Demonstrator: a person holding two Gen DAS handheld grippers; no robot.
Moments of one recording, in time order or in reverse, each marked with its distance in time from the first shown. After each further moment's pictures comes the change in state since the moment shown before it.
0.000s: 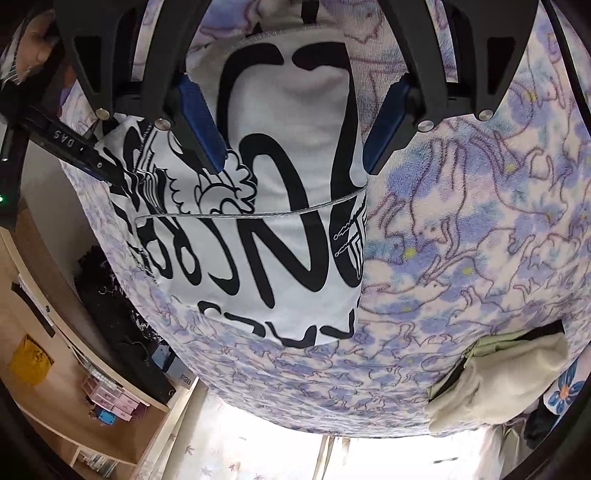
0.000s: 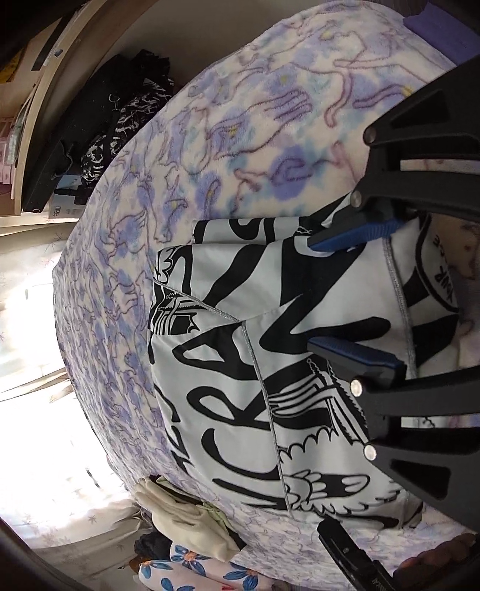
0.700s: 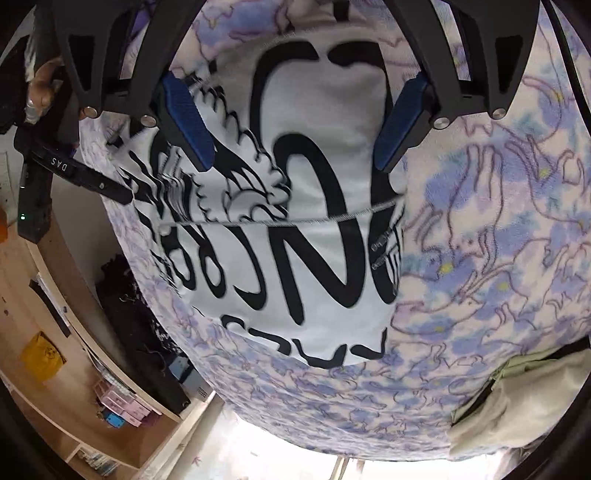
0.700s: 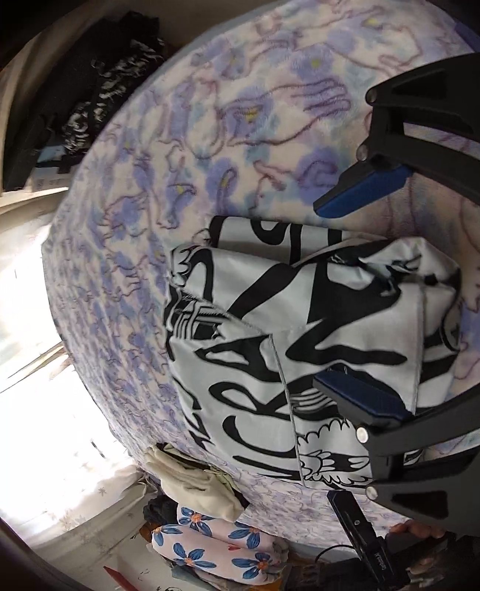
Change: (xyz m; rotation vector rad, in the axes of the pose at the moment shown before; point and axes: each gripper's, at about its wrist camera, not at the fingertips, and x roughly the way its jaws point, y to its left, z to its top) left arm 0.016 -0.003 0.007 -0.025 0.076 -0.112; right arm 0.015 -0.048 0.032 0.002 0.089 0.228
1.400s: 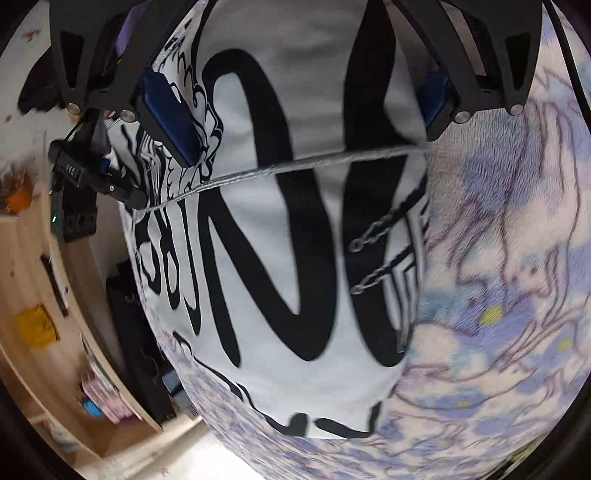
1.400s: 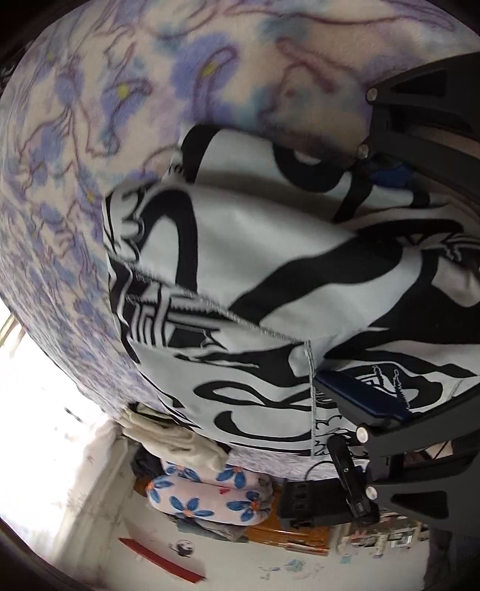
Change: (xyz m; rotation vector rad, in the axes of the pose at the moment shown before) left arm 0.078 0.045 0.023 -0.124 0.183 -0.169; right arm 0.084 -0.013 0.032 0.011 0.209 0.335
